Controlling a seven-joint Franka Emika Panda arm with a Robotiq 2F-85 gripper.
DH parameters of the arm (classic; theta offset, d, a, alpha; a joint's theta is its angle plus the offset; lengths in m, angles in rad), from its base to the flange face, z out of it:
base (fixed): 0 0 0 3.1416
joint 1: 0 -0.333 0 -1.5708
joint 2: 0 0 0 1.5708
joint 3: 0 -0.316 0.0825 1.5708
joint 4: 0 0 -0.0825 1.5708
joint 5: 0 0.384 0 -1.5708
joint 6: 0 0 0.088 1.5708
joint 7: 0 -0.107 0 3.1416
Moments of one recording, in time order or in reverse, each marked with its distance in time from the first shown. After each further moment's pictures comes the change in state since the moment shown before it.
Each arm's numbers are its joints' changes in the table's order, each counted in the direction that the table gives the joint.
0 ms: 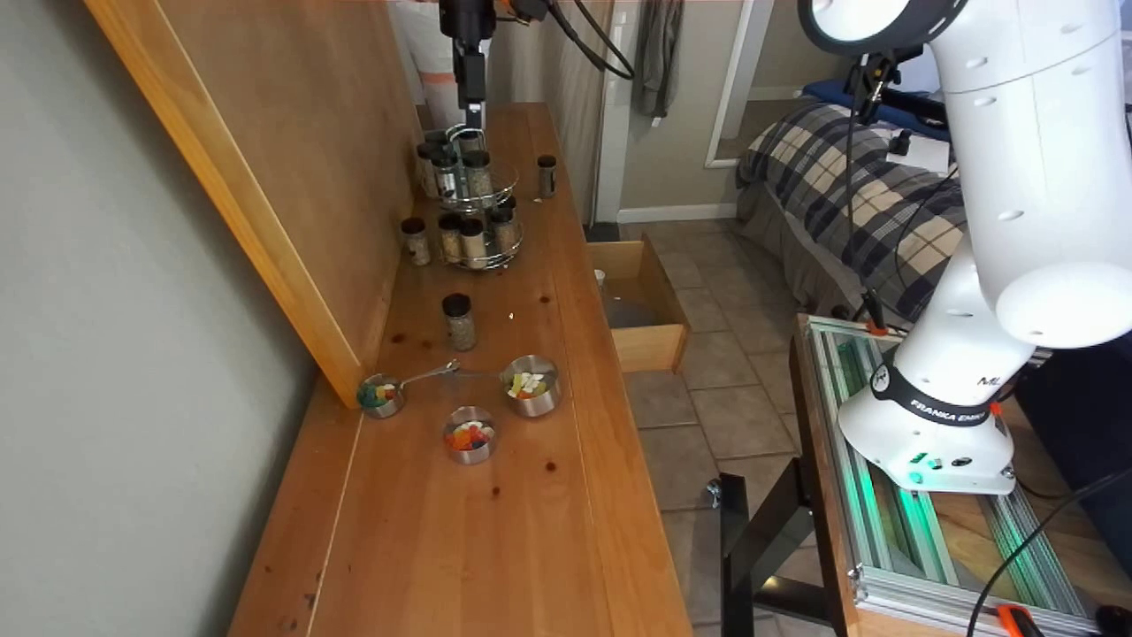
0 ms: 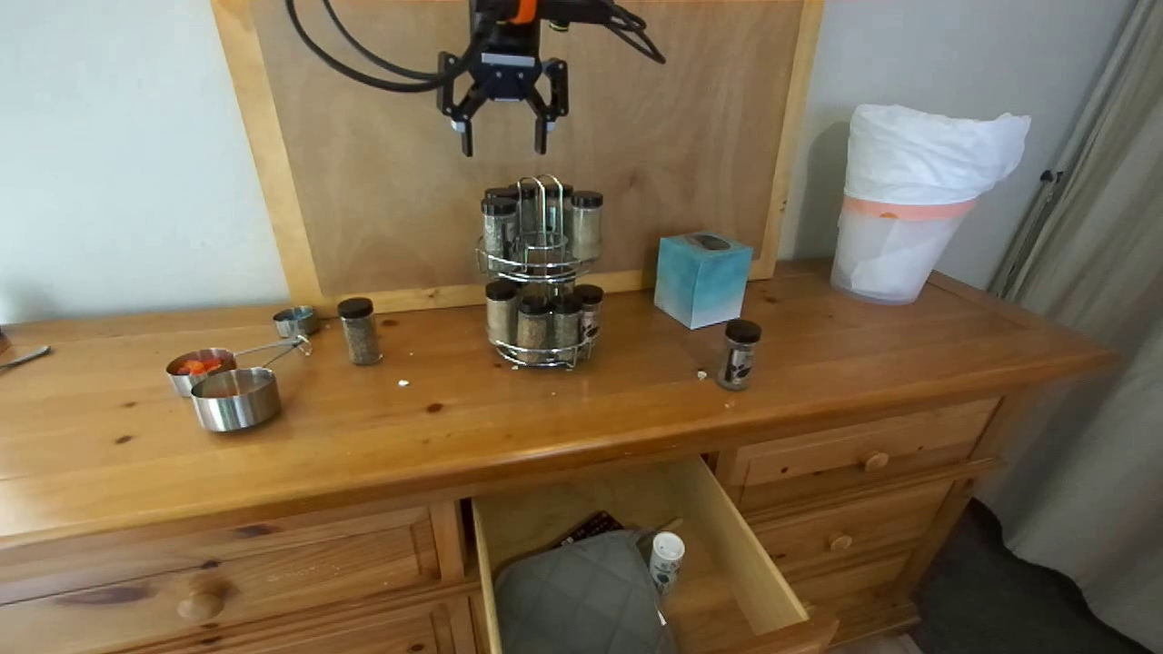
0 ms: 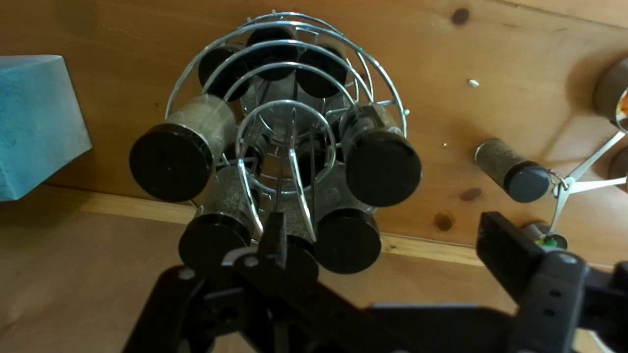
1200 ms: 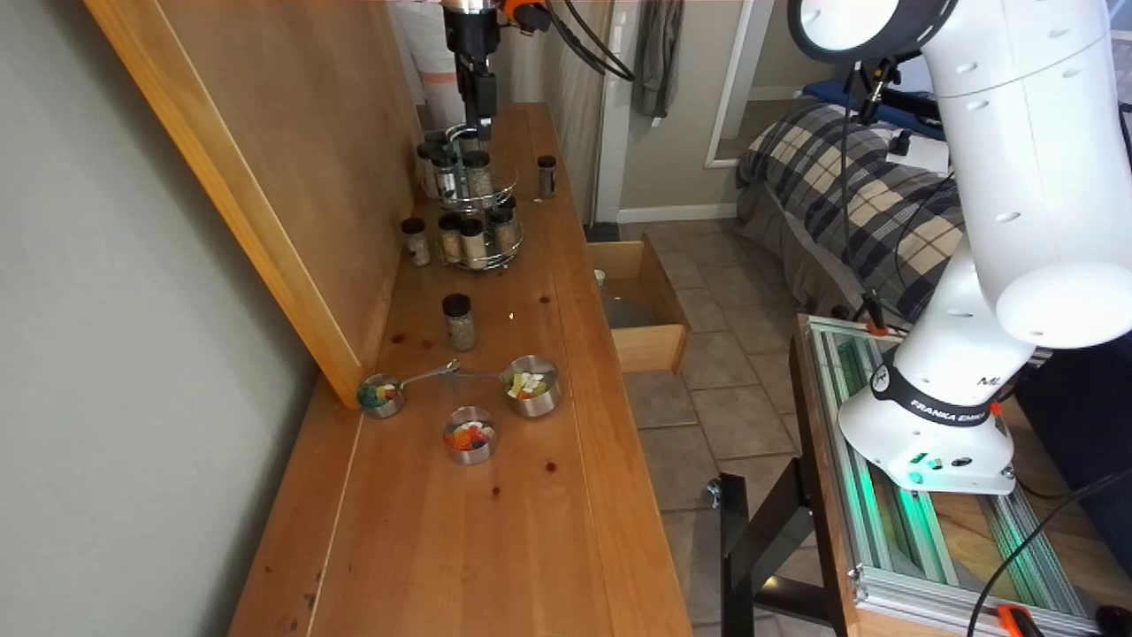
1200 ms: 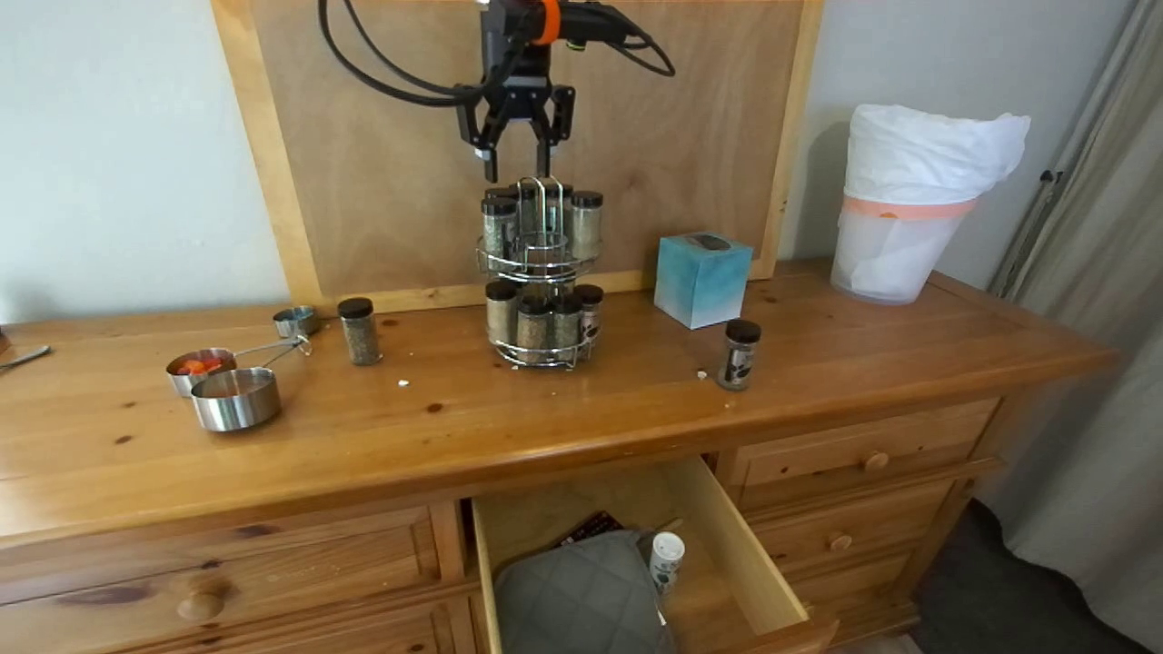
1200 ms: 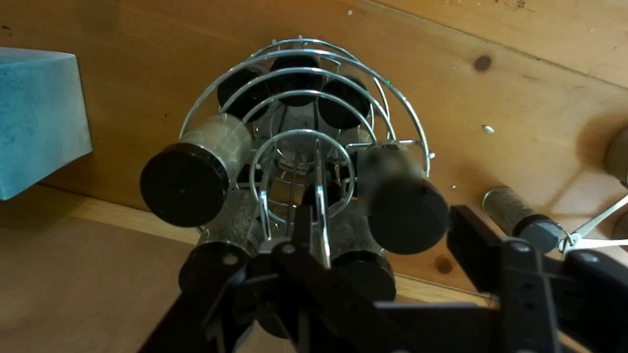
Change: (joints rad) arm 0.000 -0.026 0.012 0.000 -0.042 0.000 0.109
